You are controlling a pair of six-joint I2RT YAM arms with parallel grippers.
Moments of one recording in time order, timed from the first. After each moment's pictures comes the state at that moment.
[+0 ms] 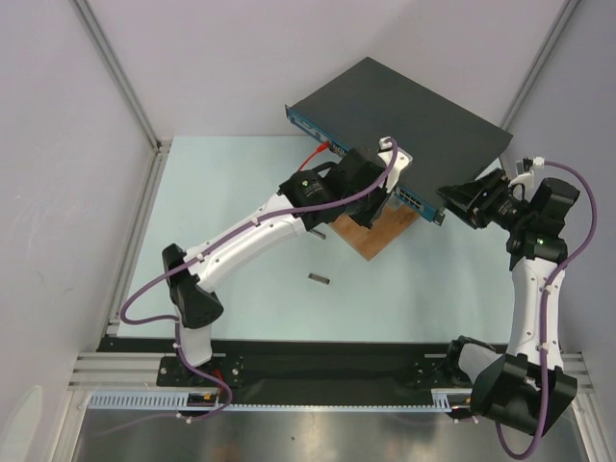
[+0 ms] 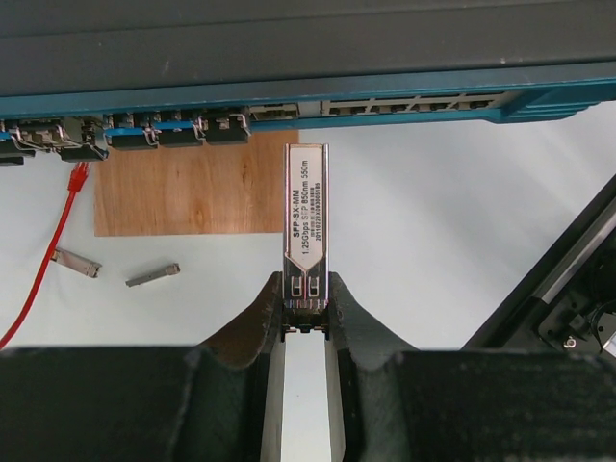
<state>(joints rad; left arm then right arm) -1.01 1.87 2.07 -0.88 -0.11 -0.12 -0.36 1.03 0.97 -0.29 -0.98 0.79</state>
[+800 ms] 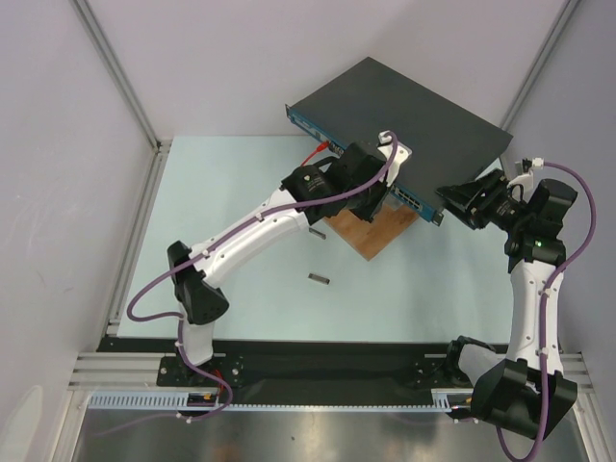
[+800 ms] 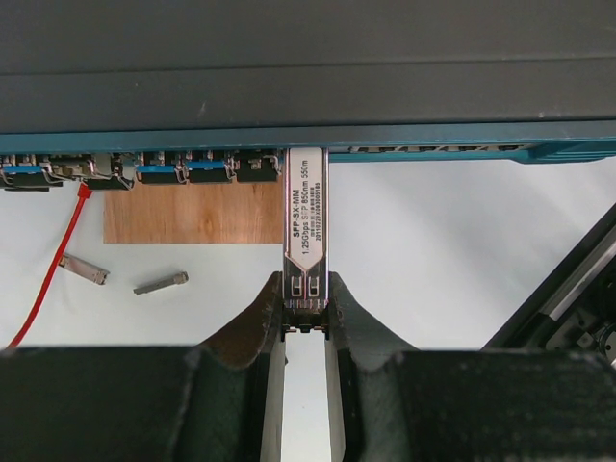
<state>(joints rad) -0.98 1.91 2.12 -0.88 -0.11 -0.12 -0.34 1.01 0.96 -0.29 -0.95 0.82</state>
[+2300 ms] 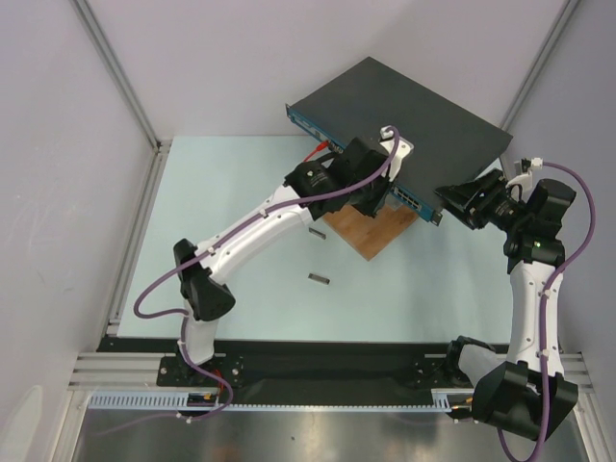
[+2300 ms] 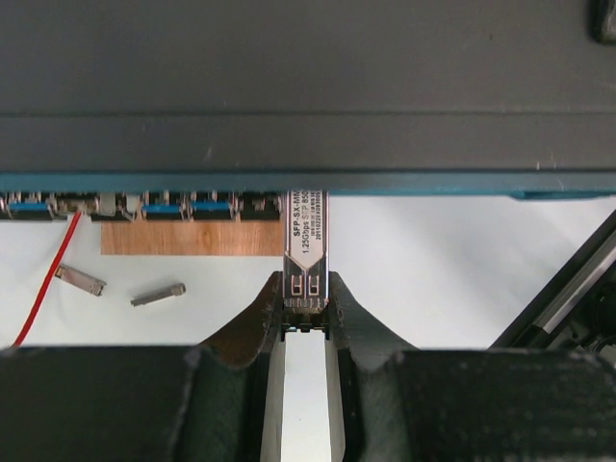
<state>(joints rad) -0.97 1.95 2.18 -0.90 -0.09 -0.13 -0.33 1.01 0.96 -0.29 -0.93 0.82</state>
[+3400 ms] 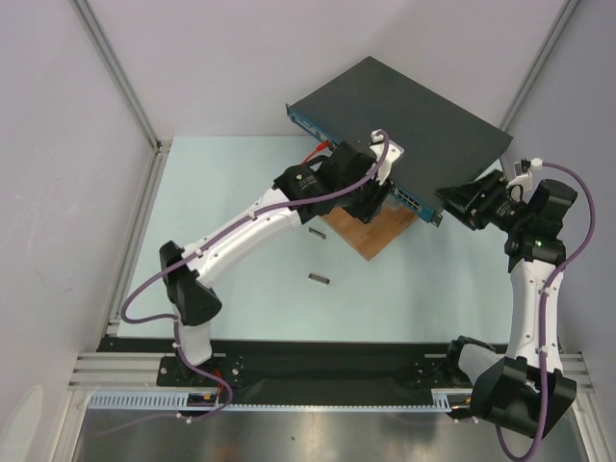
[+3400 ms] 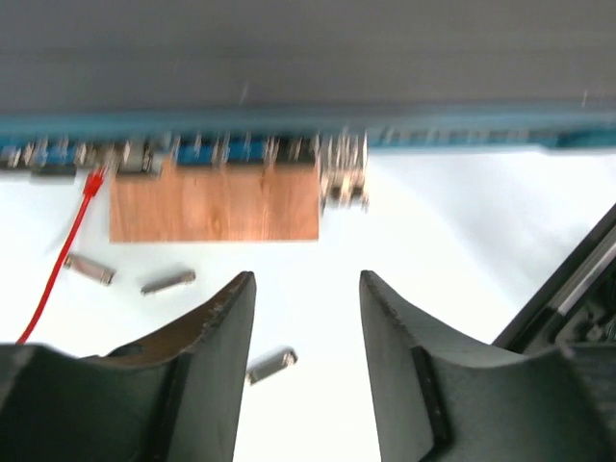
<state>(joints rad) -0.95 1.89 2.06 -0.83 -0.07 -0.10 -0.35 1.02 0.95 -0.29 -0.98 0.80</state>
